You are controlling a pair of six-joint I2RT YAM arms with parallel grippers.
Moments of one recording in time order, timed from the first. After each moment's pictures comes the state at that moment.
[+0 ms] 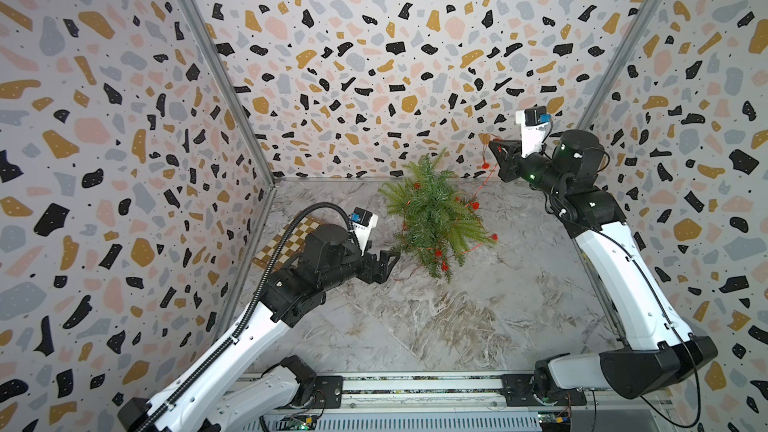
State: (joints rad) left arm -0.64 0.93 1.01 -0.56 0.16 -0.25; right arm 0.28 1.36 1.64 -0.37 -0.32 0.04
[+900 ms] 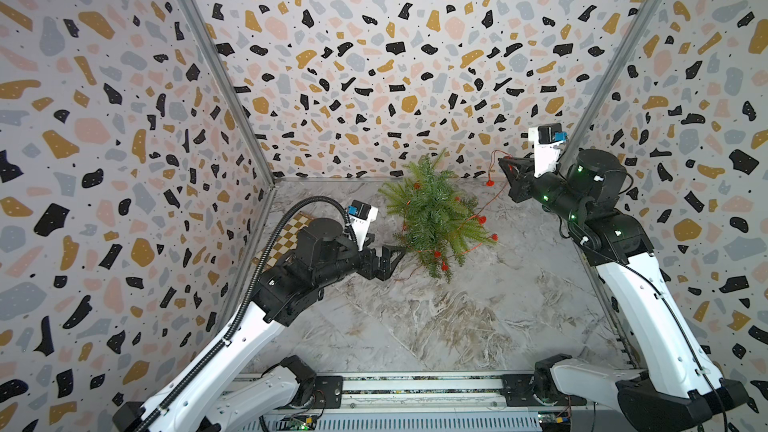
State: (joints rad) left arm -0.64 0.93 1.09 -0.56 0.24 -0.29; right arm 0.33 1.18 1.55 -0.50 -0.24 0.06
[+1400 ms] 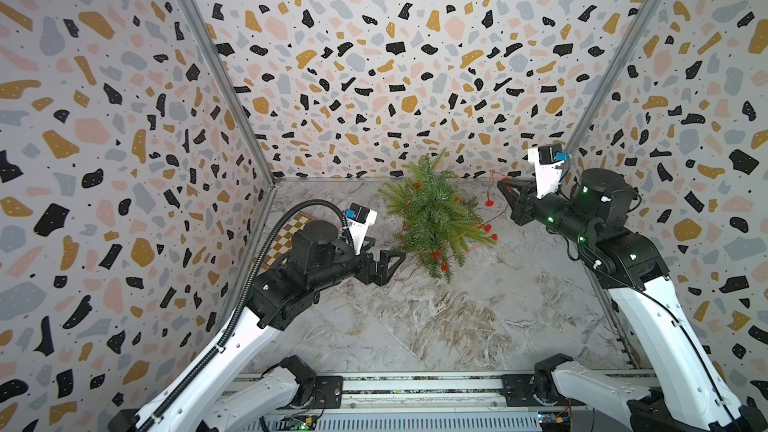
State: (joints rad) left arm -0.64 0.90 1.09 -0.59 0.29 -0.29; right arm 0.39 1.06 1.48 -0.62 -0.27 0.11
